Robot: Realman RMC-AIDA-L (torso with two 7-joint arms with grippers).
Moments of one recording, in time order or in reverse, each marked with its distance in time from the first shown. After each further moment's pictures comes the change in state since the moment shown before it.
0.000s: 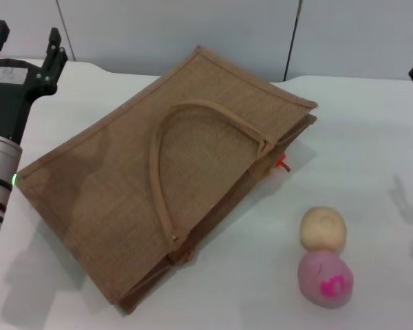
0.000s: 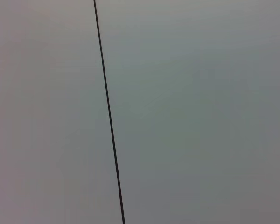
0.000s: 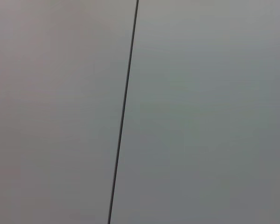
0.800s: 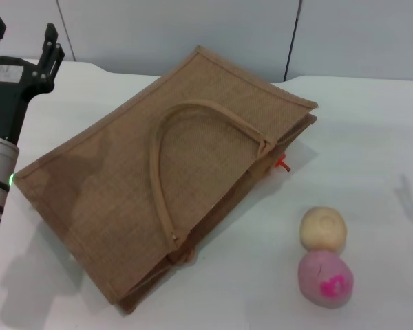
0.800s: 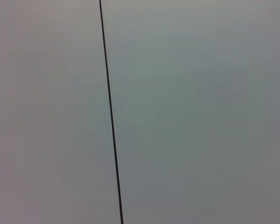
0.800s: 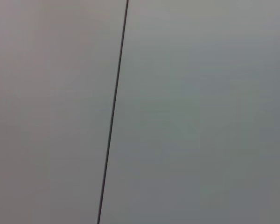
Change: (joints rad) left arm 0.006 0.001 0.006 0.001 0.002 0.035 -0.026; right arm 0.001 0.001 -0.007 0.010 0.036 0.007 0.000
